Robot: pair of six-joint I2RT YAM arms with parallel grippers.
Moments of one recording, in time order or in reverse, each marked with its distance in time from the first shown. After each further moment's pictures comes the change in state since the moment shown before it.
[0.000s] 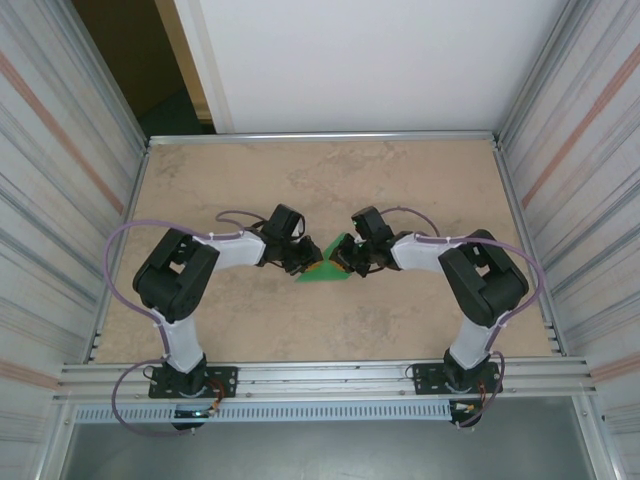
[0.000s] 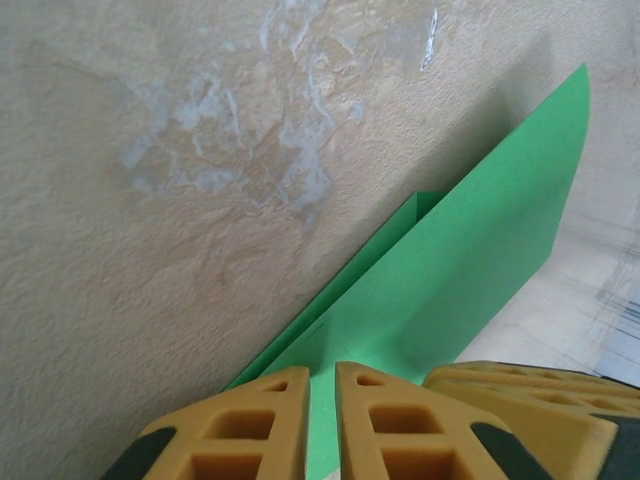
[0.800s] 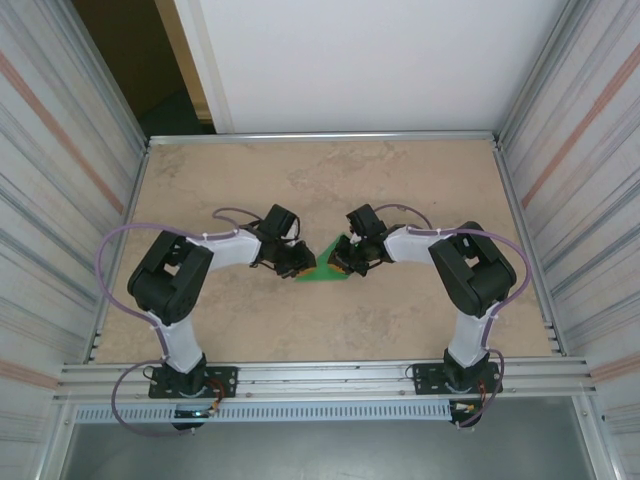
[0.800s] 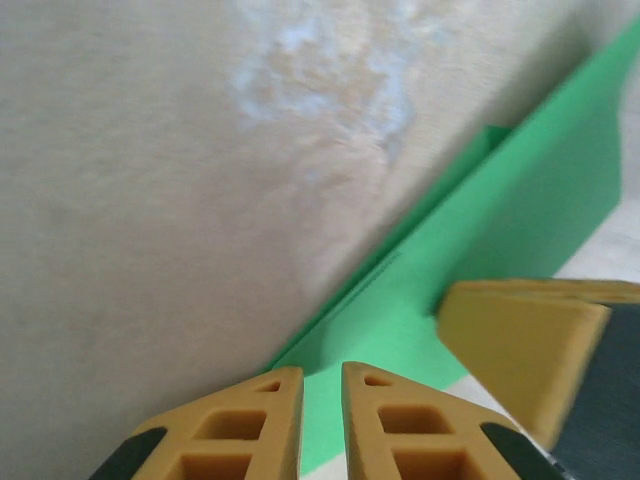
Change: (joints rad) left arm 0.031 -0.023 -0.001 -0.146 0.018 0.146; right arm -0.010 0.071 0.083 -0.122 -0.027 -0.123
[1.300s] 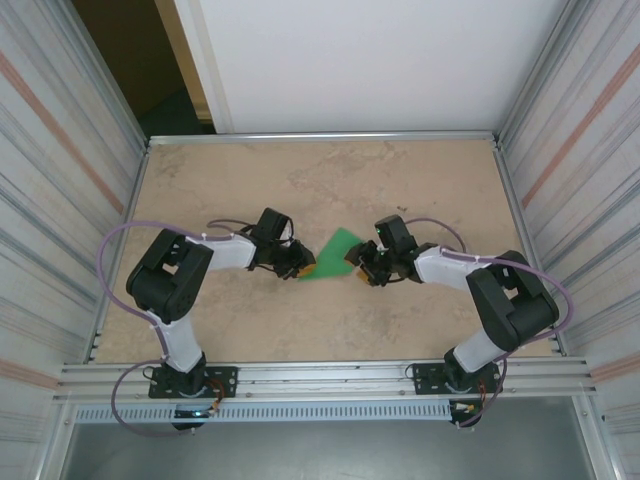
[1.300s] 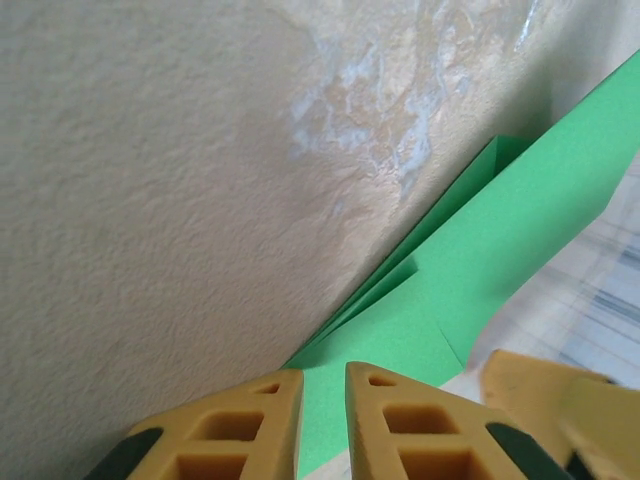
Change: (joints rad) left arm 0.030 -0.002 -0.089 0.187 0.078 -0.186; right arm -0.068 -0.282 -0.291 0.110 0.060 0.179
